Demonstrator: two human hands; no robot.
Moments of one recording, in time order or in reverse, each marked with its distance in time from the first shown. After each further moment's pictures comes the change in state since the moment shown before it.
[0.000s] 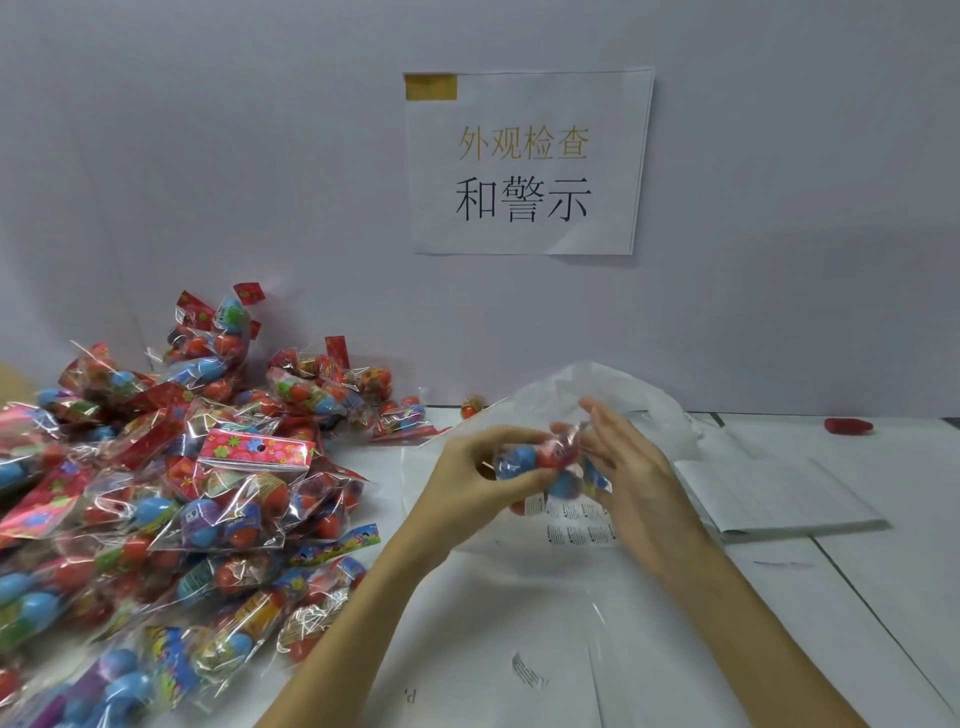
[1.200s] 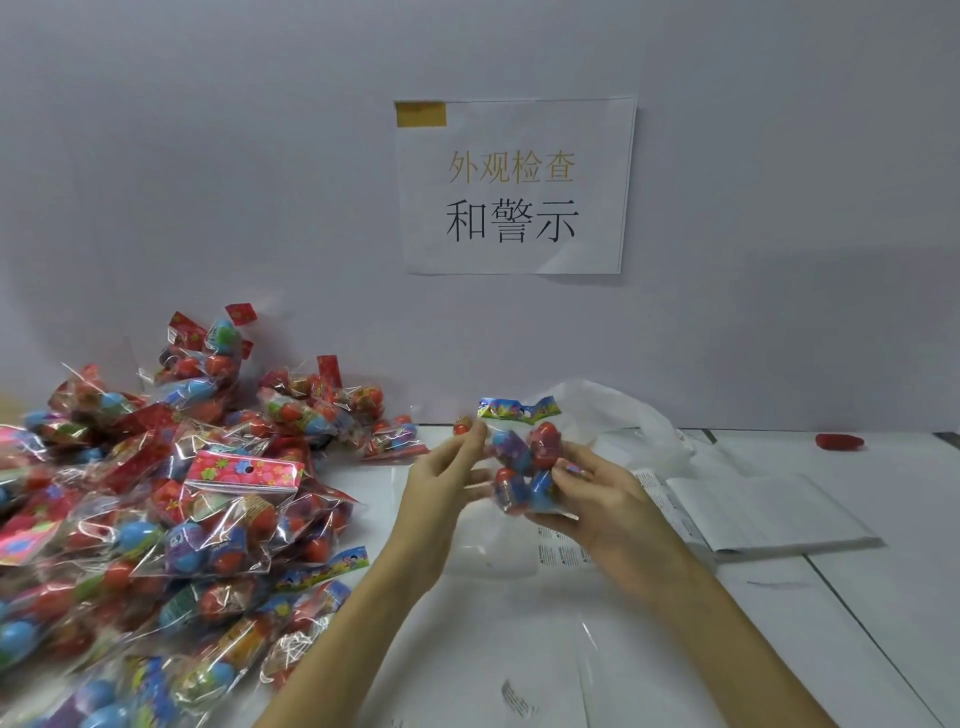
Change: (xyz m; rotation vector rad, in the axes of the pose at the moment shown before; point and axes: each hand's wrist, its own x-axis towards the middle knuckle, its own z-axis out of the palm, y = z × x) left_hand 0.004 -0.001 0.002 -0.351 0.251 -0.199; right_hand -0.001 0.003 0.002 0.129 -0.231 0.104
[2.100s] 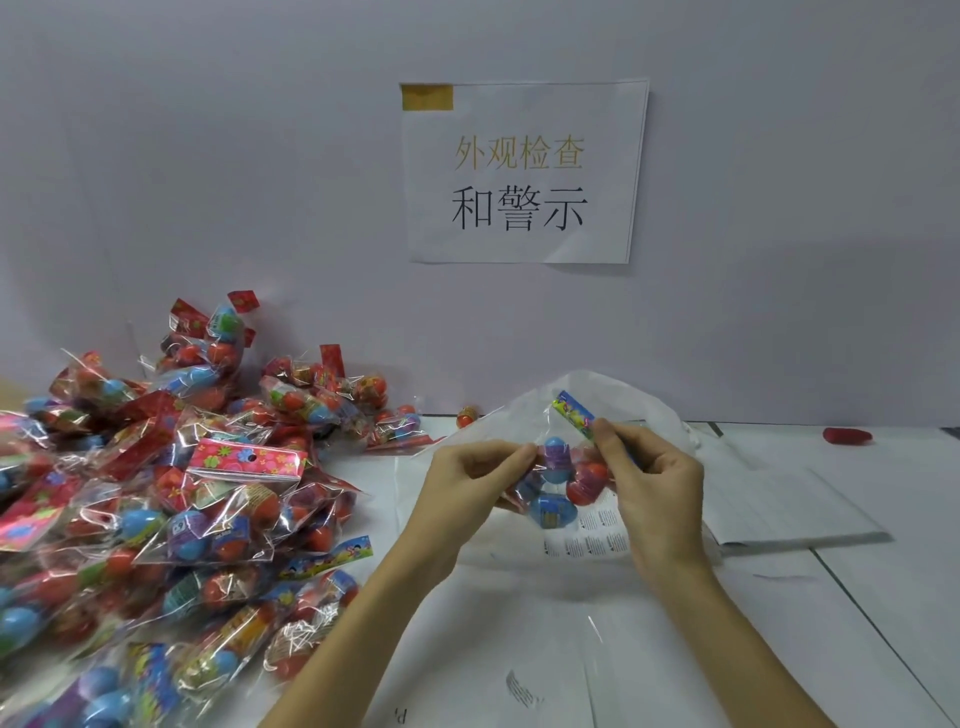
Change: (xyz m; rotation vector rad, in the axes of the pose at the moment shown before) left_hand -0.006 0.001 0.006 0.190 -0.165 0.047; right_hand 0.007 0.004 -0.008 -0.244 0.546 -0.435
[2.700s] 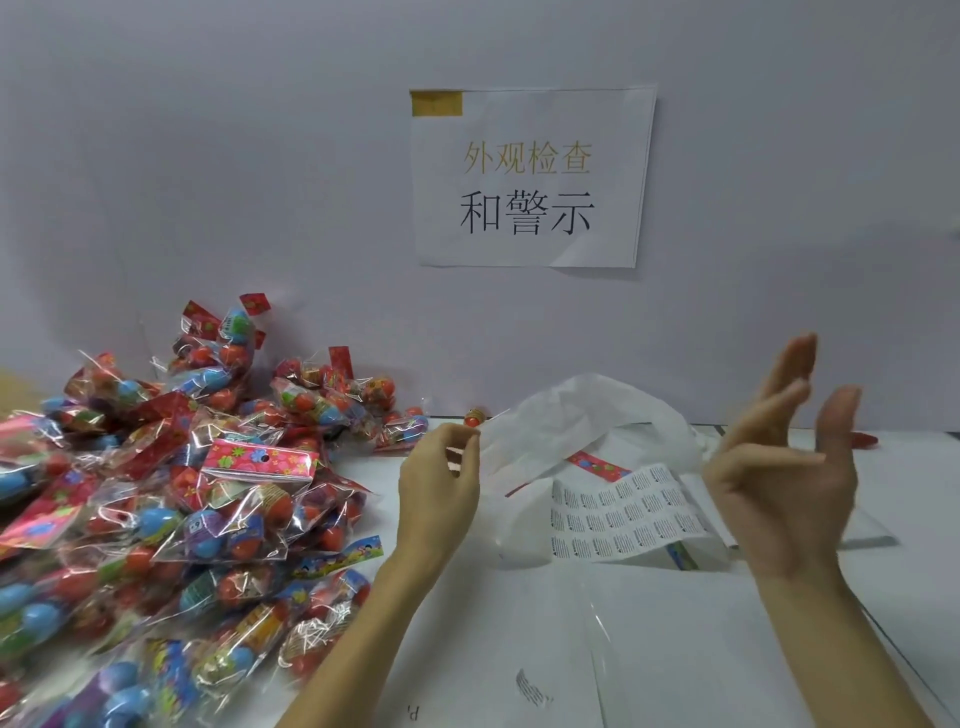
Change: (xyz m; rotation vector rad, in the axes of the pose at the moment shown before) left_hand 0.015 -0.023 -0.021 0.536 0.438 0.181; right_hand 0.021 -0.057 -0.062 1.564 -0.739 0.484
